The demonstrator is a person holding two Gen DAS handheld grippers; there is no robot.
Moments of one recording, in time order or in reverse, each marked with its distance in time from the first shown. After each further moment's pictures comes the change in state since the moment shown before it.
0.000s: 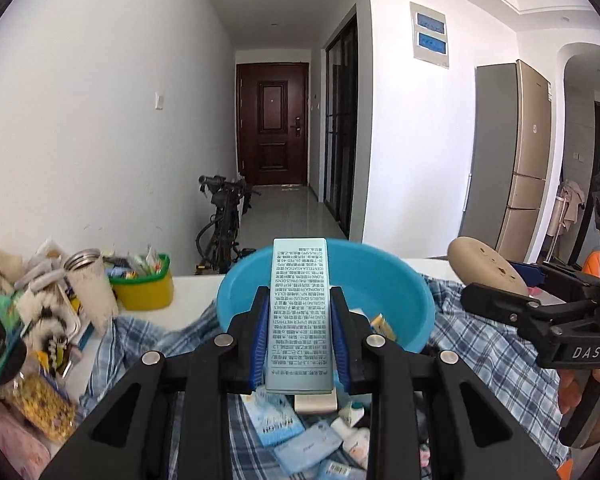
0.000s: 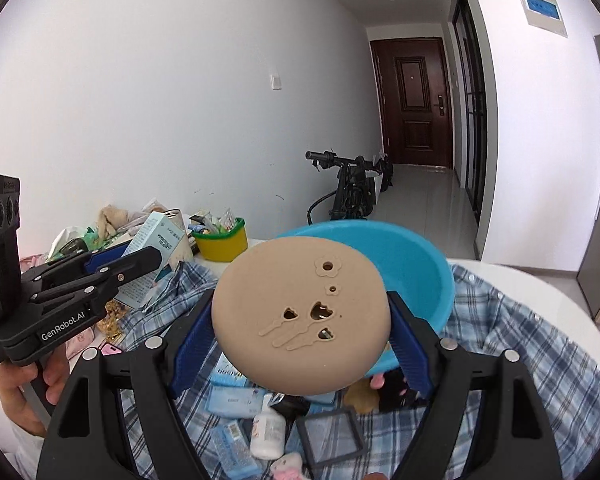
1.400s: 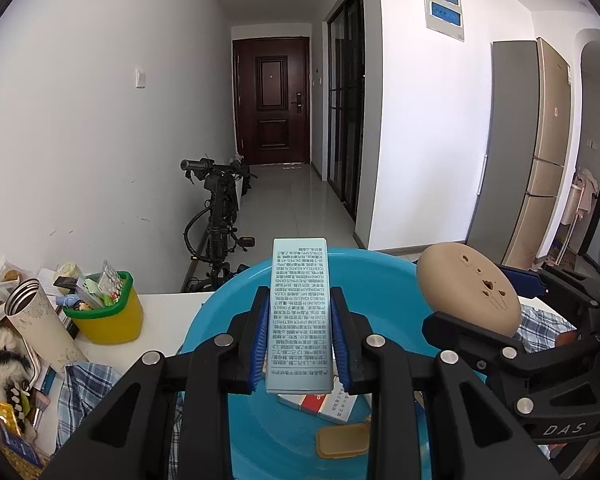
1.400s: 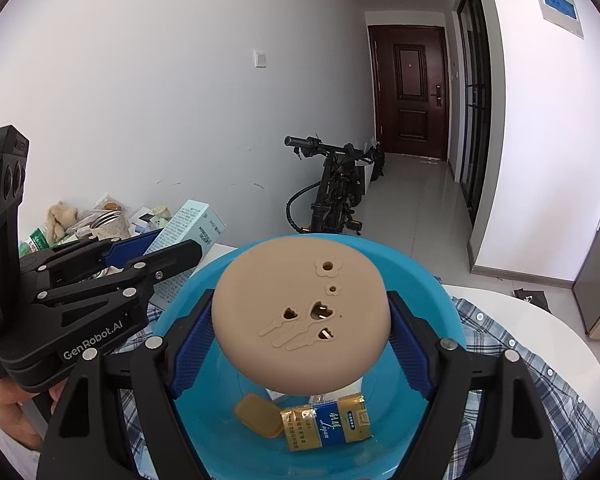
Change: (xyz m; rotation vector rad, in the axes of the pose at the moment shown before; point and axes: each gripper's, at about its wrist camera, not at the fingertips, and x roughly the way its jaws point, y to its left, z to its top) left arm 0.173 0.010 0.035 0.013 0.098 0.015; right arm 0.125 -0.046 0.041 -0.028 0.059 -0.053
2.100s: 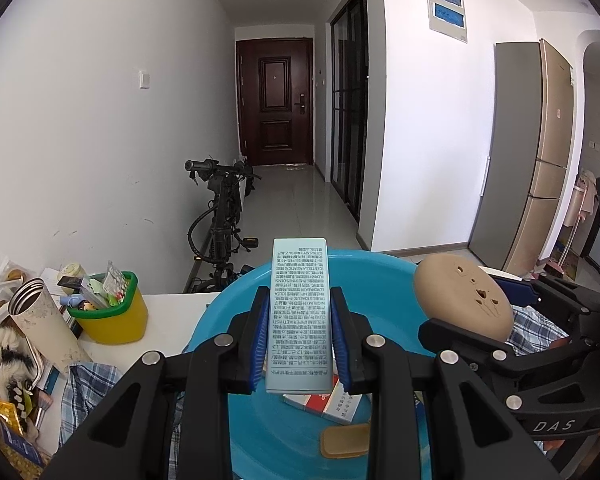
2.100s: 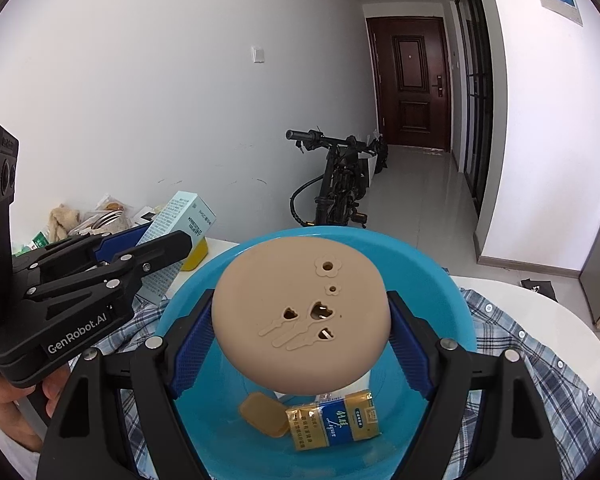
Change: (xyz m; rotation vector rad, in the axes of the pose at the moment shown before) left arm -0.005 0.002 0.001 -0.007 -0.001 0.009; right arm 0.007 -0.001 -0.003 0.030 0.025 0.023
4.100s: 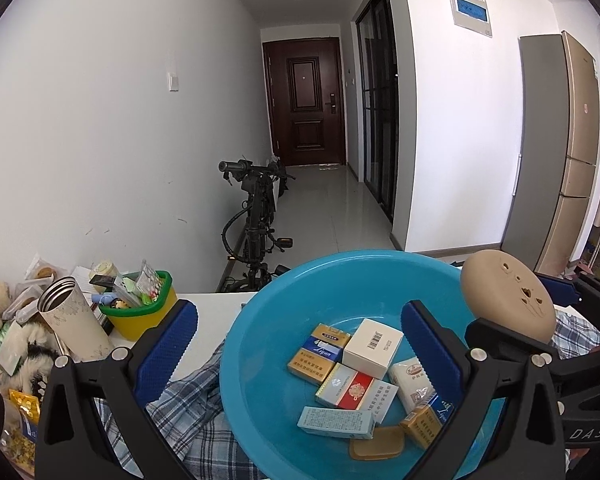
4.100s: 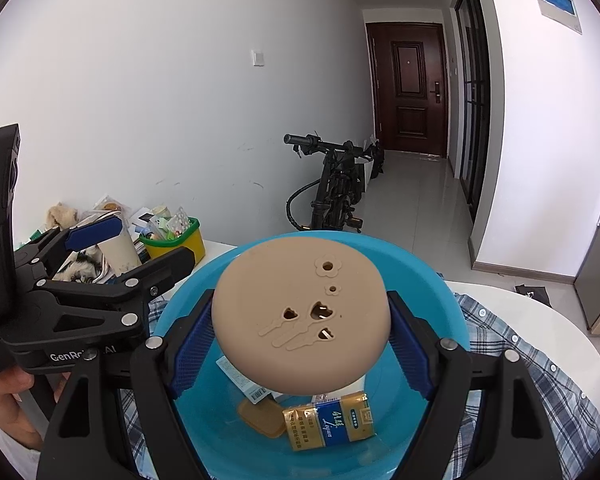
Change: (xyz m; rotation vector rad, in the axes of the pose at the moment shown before) left arm 0.003 0.007 -0.001 0.004 -0.003 0.138; right arm -0.006 0.001 0.004 -0.012 -0.017 -0.019
